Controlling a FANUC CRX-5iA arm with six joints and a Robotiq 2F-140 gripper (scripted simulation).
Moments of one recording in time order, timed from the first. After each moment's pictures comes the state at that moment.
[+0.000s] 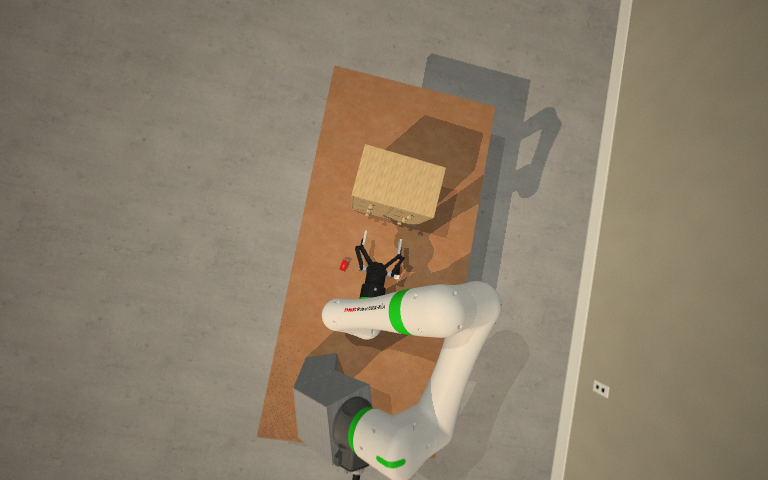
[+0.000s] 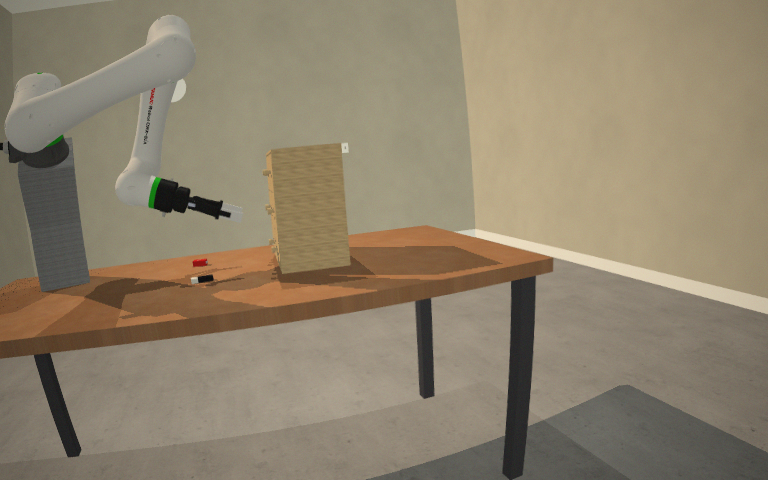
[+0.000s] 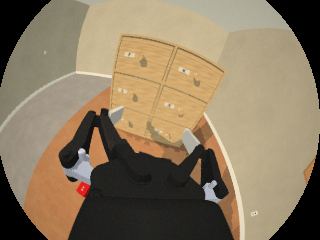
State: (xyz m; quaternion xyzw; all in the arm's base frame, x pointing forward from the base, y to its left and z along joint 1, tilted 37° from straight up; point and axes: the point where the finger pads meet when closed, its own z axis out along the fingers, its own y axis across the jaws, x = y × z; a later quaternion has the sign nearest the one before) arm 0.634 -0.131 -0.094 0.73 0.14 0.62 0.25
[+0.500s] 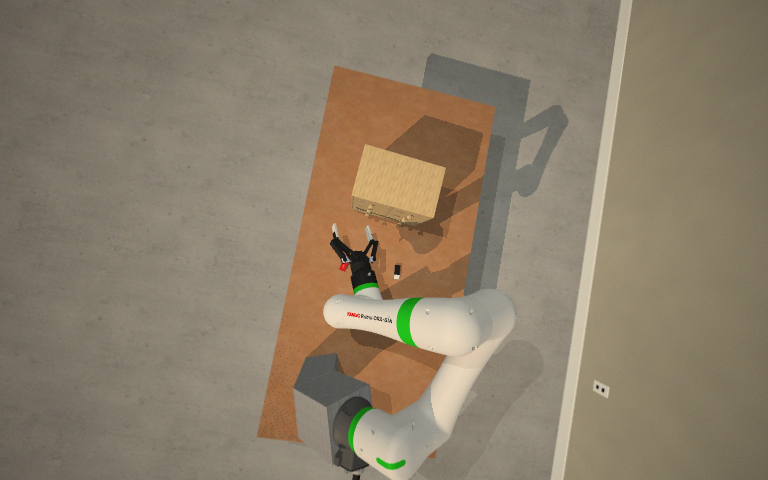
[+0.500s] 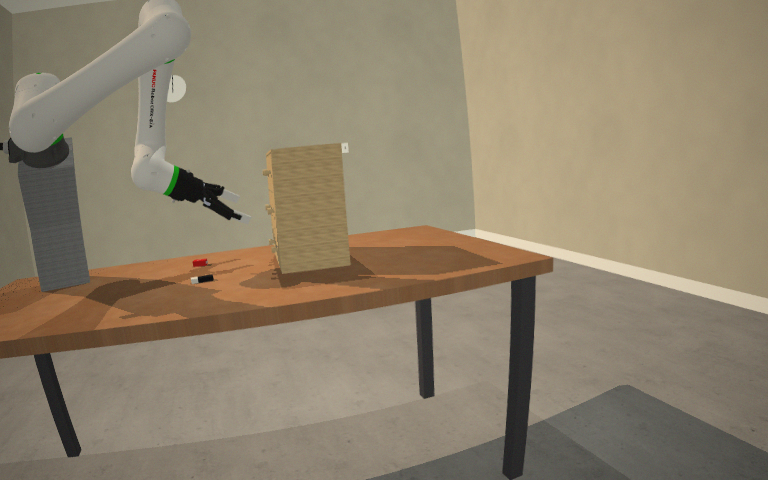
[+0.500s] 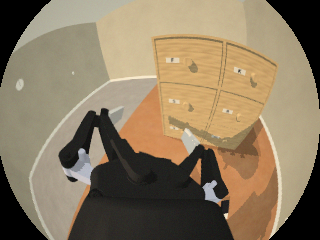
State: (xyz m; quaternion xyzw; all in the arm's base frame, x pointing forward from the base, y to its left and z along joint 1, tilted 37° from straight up) arm 0.656 -0.017 -0.163 0.83 0.13 0.54 0.04
